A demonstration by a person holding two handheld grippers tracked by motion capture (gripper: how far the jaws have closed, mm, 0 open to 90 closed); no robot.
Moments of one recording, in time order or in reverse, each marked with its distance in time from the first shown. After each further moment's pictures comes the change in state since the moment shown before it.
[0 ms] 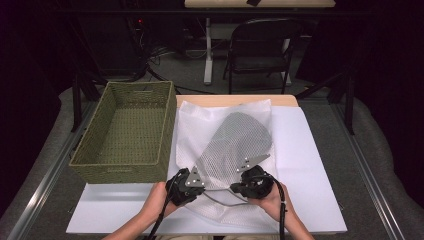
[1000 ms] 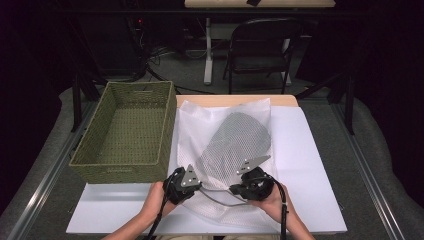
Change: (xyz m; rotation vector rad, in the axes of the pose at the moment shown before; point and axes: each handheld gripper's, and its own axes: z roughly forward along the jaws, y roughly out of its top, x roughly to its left) left arm 0.005 -0.010 -0.002 -0.089 0.055 -0.045; right arm 0.006 0.000 -0.005 -0.013 0.025 -0.027
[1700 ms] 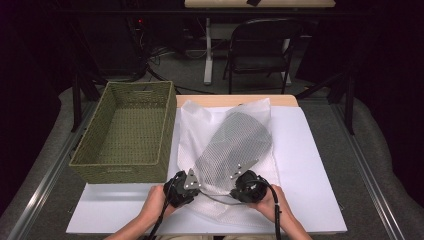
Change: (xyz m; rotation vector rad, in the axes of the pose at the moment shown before) left arm 0.000 -0.008 0.016 0.111 0.010 -0.005; right arm -0.006 -0.009 0.032 0.140 -0.065 -0.023
